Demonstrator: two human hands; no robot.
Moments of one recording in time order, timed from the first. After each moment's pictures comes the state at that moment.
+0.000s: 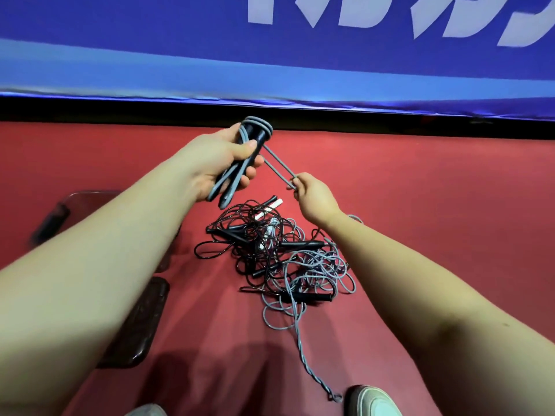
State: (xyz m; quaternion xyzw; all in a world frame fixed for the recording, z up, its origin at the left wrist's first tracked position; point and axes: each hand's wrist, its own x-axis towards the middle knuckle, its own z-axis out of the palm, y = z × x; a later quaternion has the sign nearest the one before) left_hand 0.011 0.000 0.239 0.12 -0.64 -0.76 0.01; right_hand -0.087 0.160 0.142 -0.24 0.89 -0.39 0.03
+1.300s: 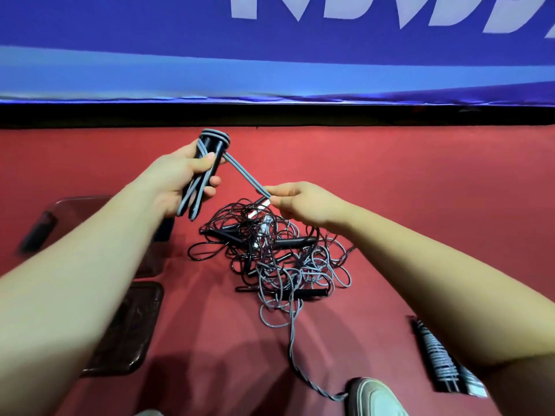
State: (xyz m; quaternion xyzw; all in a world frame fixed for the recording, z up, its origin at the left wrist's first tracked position) left_hand 0.015 -0.030 0.204 0.16 -0.59 -0.79 0.04; right_hand -0.033 0.179 0.201 -0.28 0.83 -0.40 0.25
